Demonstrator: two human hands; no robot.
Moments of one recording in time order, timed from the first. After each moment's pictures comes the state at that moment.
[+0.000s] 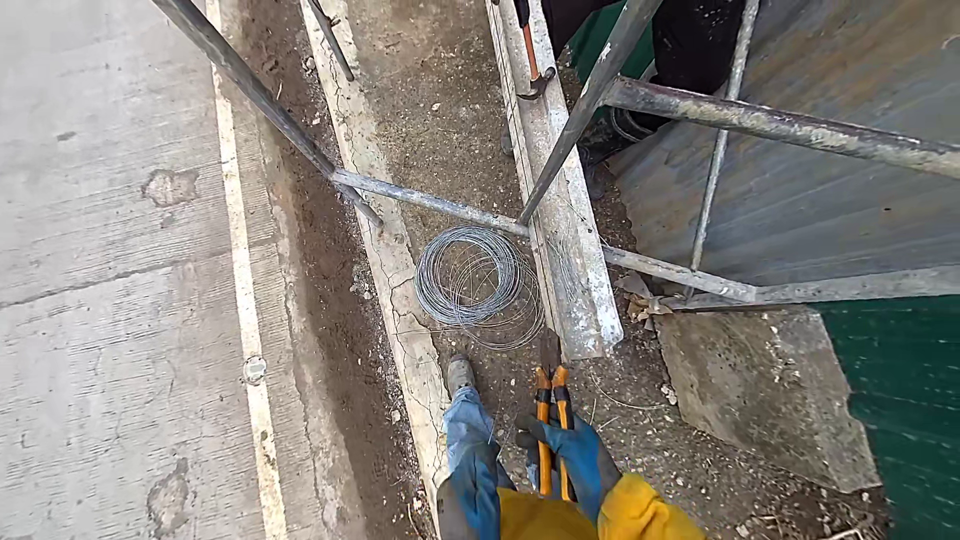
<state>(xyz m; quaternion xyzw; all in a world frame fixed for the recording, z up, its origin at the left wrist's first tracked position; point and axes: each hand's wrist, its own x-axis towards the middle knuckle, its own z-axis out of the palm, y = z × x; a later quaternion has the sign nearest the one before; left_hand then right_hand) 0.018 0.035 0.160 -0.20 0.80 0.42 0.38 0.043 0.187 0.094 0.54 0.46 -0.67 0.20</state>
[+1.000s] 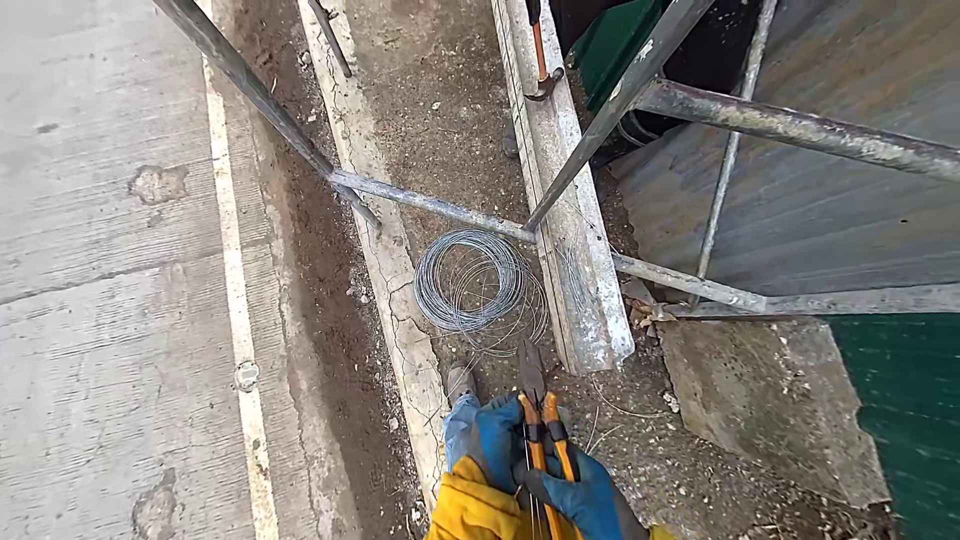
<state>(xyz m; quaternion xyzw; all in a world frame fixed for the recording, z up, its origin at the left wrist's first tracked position) -0.041 0.062 0.060 -0.34 0.40 0.73 0.43 0.044 0.172 0.132 0.42 0.53 -0.69 0.26</state>
